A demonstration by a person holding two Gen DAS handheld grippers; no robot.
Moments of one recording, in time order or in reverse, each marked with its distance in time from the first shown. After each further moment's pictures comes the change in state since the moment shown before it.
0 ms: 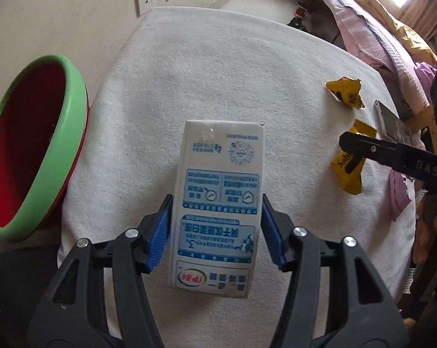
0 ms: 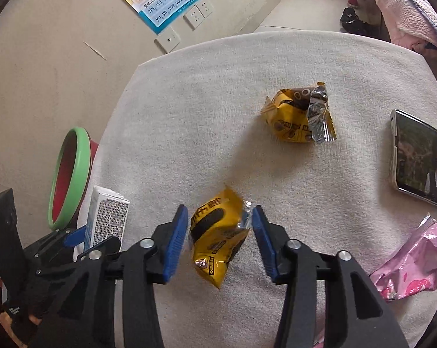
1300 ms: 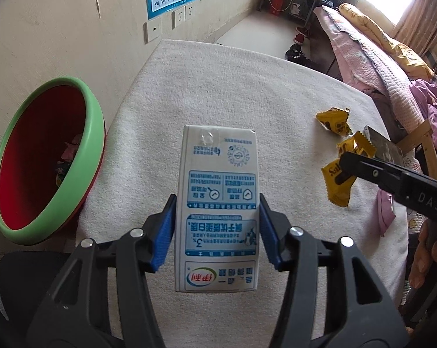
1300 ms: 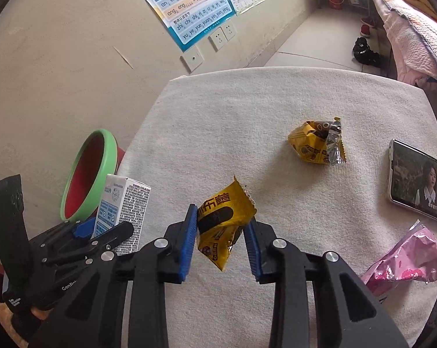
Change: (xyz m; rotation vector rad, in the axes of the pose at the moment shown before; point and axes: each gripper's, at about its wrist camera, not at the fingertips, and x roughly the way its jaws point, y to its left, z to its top) left arm -0.034 0.004 0.003 -0.018 -0.140 -0.002; right arm -0.033 0.038 -0.013 -0.123 -0.120 0.027
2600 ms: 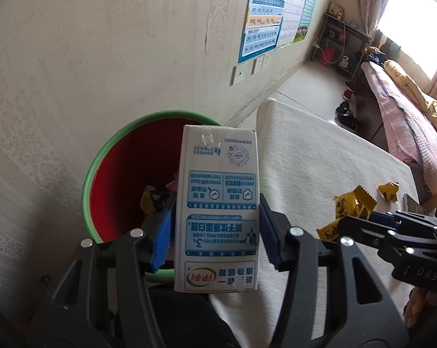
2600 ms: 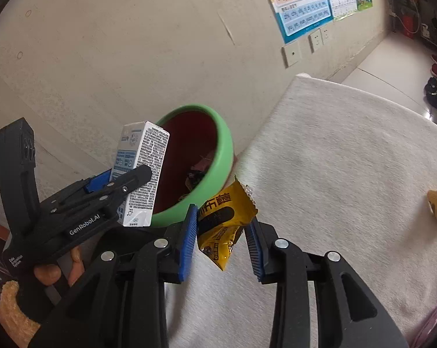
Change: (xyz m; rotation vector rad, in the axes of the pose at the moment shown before) left arm -0.071 0.155 0.014 -0.195 -0.196 0.167; right arm 0.057 0.173 0.014 -0.243 0.069 0.205
